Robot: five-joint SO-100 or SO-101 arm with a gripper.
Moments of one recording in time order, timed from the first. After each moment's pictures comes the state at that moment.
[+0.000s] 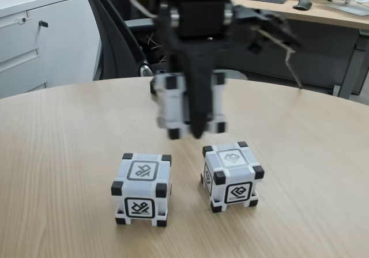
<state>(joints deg) 14.9 93.2 84.0 102.3 -14.9</state>
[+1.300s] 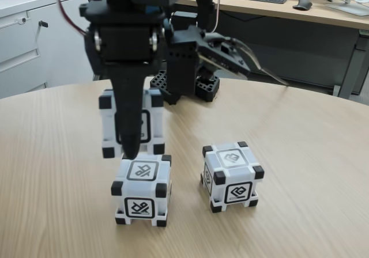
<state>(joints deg) 24.6 87.9 84.0 96.9 -17.2</state>
